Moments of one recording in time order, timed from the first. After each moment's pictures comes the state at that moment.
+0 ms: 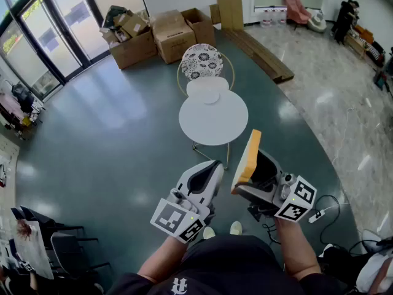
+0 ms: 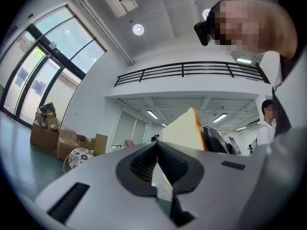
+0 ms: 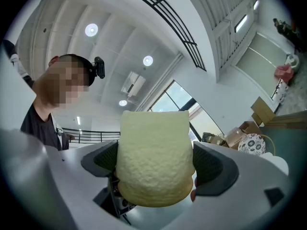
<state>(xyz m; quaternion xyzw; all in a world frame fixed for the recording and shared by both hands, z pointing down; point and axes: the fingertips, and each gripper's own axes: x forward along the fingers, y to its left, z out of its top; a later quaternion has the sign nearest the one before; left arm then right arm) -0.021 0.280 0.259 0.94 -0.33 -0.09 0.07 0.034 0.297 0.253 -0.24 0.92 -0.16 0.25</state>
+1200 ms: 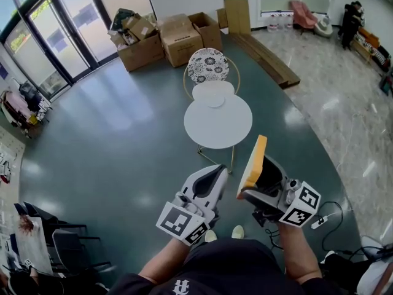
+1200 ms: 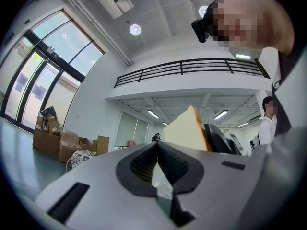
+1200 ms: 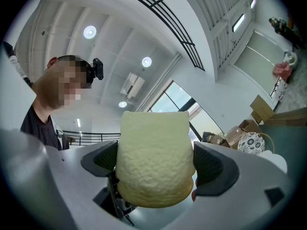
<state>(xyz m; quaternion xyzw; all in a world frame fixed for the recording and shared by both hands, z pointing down) -0.009 0.291 0.260 0.93 -0.35 -0.08 0.06 0.049 0.308 0.252 -0.24 0.92 -0.17 0.25</state>
